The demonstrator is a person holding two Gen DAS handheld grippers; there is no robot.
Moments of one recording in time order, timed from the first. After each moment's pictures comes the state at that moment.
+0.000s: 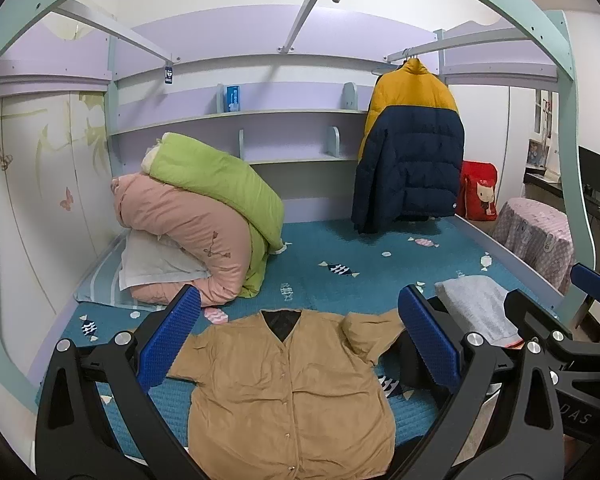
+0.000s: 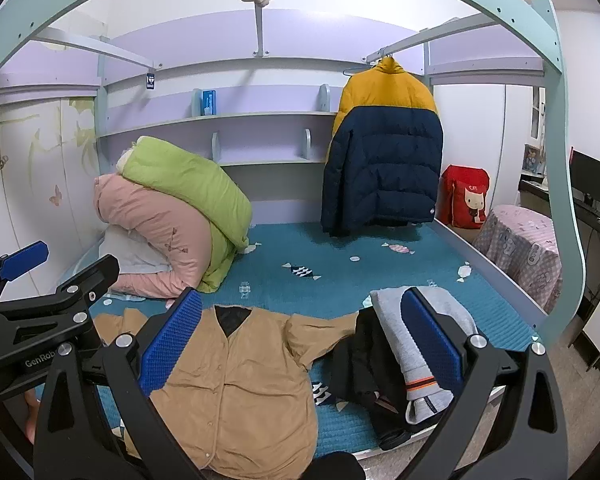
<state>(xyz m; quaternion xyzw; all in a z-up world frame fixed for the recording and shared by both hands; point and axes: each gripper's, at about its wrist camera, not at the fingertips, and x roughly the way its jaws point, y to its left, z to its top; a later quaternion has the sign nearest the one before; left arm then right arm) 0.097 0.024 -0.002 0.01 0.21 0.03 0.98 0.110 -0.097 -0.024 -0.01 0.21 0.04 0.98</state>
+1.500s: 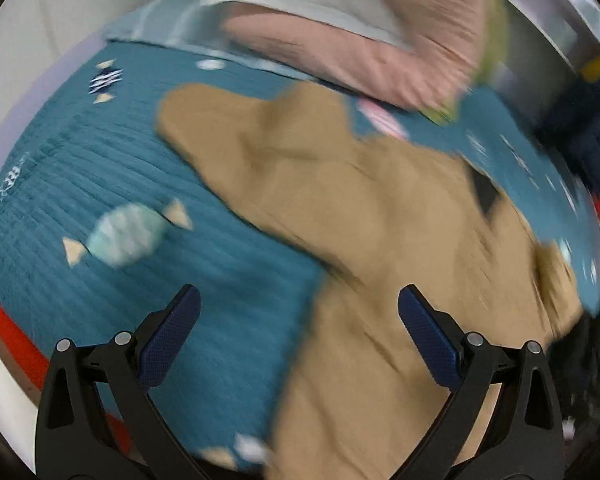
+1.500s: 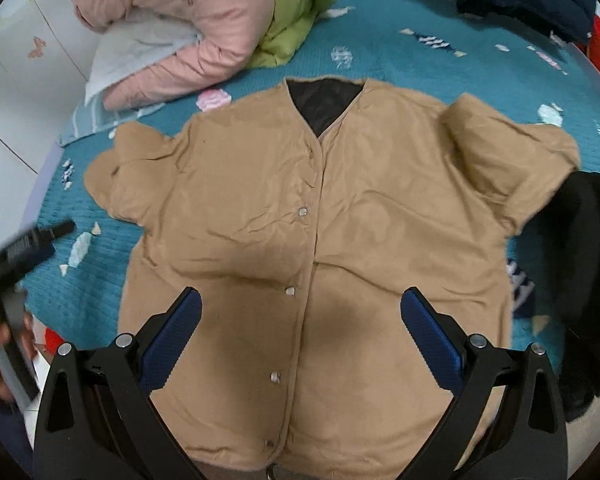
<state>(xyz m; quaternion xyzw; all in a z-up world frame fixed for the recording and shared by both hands) 0.284 0.395 -0.381 -0.22 0.50 0.19 0.82 0.342 0.064 -0.363 0.00 0.56 0.17 0.81</state>
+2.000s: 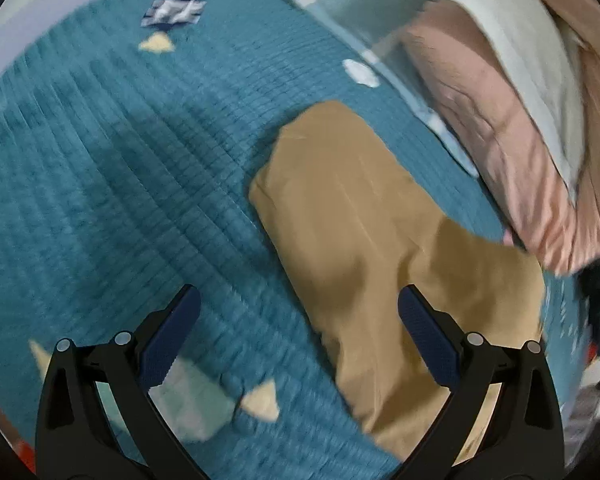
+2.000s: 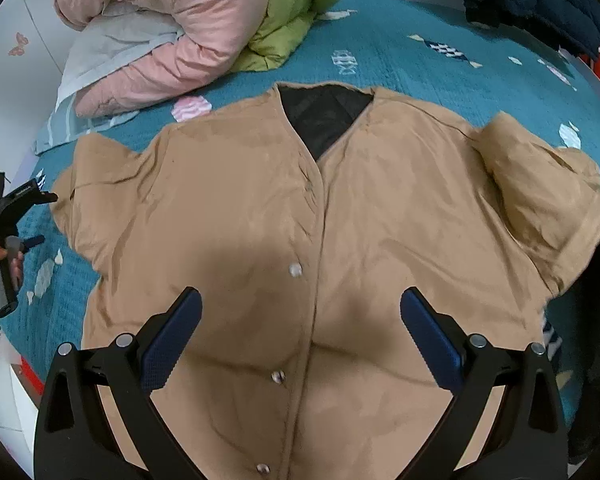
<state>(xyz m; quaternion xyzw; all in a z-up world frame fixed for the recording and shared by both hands) 0.350 0.589 -0.473 -0.39 0.47 0.27 0.75 0.399 0.090 -0.411 -0.01 0.53 0.15 0.84</state>
